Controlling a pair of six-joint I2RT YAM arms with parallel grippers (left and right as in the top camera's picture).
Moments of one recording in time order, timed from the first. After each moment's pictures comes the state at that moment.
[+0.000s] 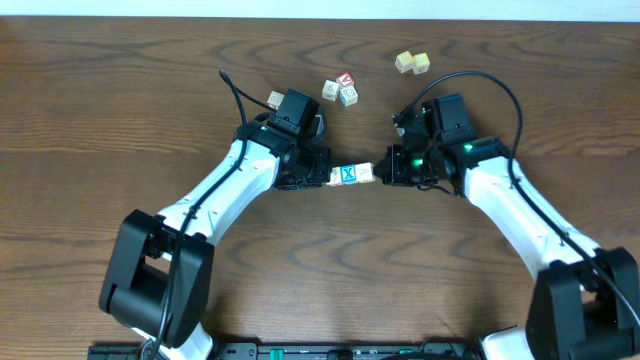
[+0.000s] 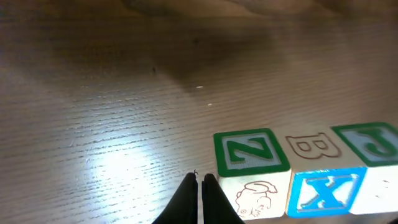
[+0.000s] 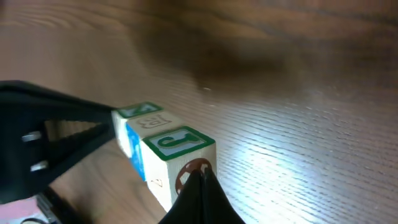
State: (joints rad) left arm -0.46 1.79 1.25 -0.69 0.34 -0.47; right arm 0.29 1.63 1.09 -0.57 -0.53 0.35
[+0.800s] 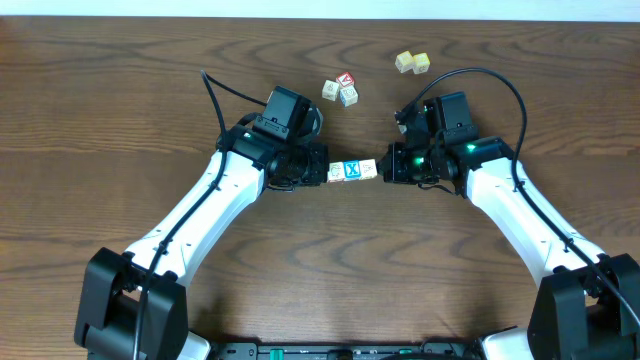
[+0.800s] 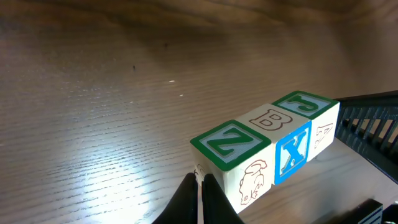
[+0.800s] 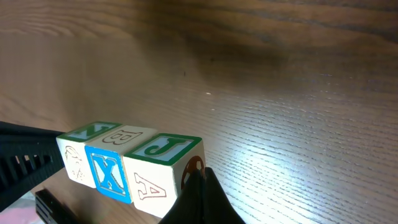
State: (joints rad) left arm -0.46 1.65 1.24 -0.72 0.36 -0.47; right arm 0.29 1.62 1.10 -0.58 -0.50 0.37
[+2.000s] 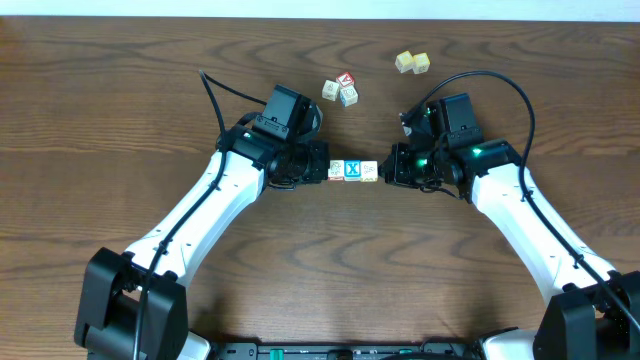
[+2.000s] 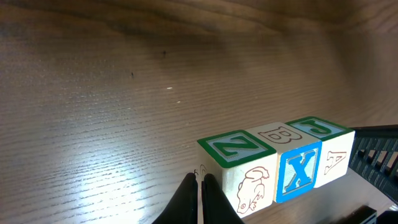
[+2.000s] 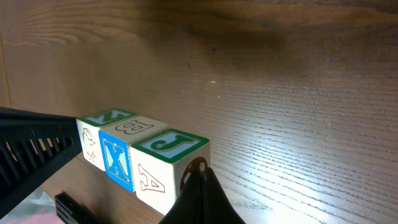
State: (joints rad) left arm -0.46 1.65 1.24 -0.69 0.36 -0.50; right arm 0.30 1.56 1.10 -0.63 -0.49 0.46
